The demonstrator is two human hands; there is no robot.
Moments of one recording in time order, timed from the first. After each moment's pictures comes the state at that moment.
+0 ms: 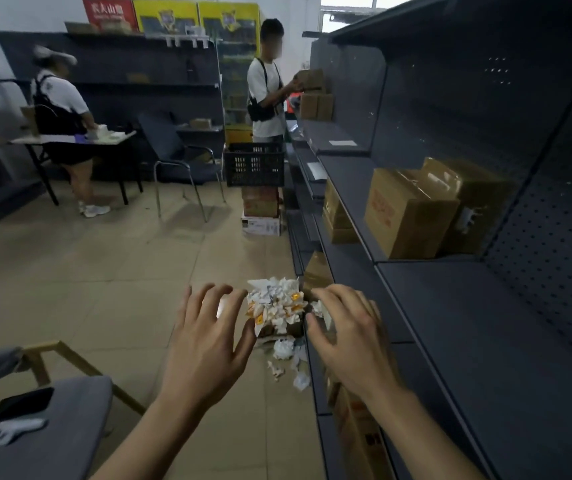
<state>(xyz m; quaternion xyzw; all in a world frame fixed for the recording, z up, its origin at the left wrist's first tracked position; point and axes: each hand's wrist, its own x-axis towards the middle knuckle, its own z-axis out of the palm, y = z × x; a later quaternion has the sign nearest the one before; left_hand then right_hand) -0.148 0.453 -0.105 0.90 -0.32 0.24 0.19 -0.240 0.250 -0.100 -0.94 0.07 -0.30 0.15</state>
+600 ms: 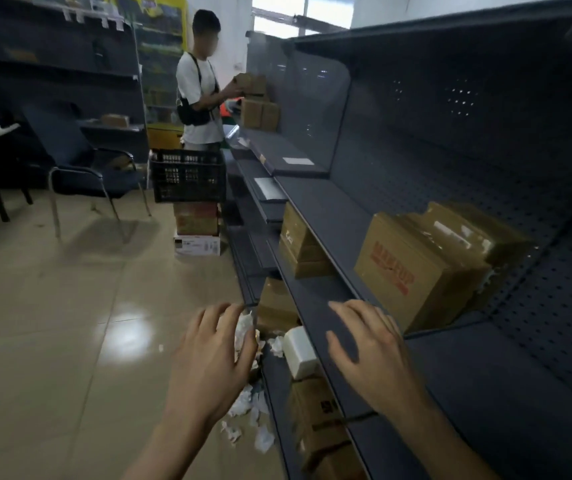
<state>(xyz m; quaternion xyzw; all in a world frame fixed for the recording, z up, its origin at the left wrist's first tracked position) 0.107 0.348 -0.113 0.86 -0.37 0.15 0.31 -0.043 0.164 -0.090 -0.94 0.19 -0.28 0.06</state>
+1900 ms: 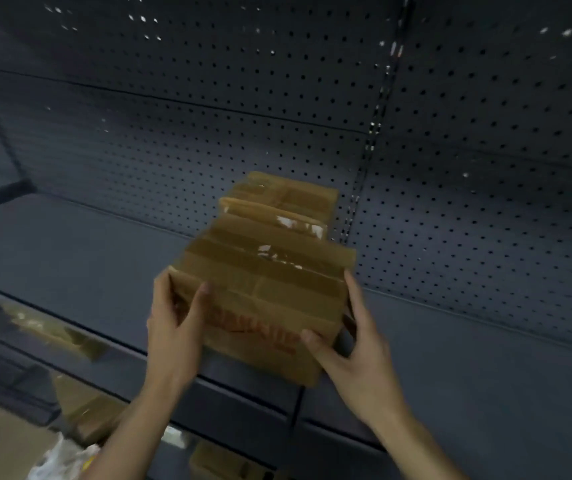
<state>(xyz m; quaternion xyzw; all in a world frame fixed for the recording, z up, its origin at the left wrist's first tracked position) 0.176 -0.031 -0.099 0.52 -0.54 -0.28 0.60 -0.045 0.015 -0.086 -0.60 0.58 -0.44 0.33</state>
